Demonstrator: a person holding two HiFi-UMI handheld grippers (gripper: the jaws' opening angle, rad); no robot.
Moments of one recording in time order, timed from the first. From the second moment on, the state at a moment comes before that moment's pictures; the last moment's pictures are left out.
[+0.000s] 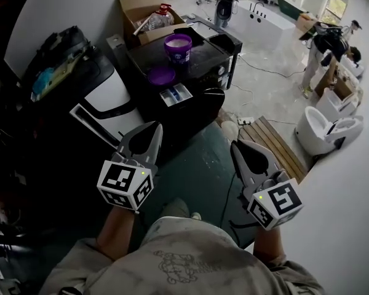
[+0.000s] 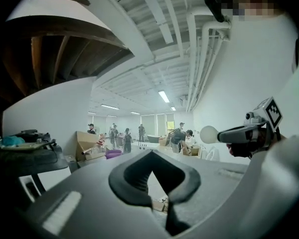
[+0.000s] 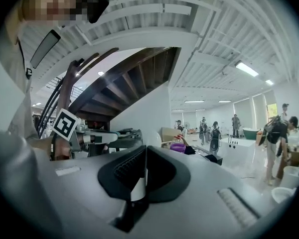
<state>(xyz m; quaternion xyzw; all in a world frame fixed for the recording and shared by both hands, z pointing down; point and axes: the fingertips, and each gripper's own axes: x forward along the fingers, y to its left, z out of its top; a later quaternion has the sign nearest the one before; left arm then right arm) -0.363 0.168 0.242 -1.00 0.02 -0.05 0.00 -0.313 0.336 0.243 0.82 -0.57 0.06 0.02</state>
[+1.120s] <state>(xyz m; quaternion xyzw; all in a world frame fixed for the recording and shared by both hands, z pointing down) -0.174 0.073 0.272 -1.00 -0.01 -0.07 -0.03 -0.126 0.251 0.268 0.84 -0.53 0.12 0.03</state>
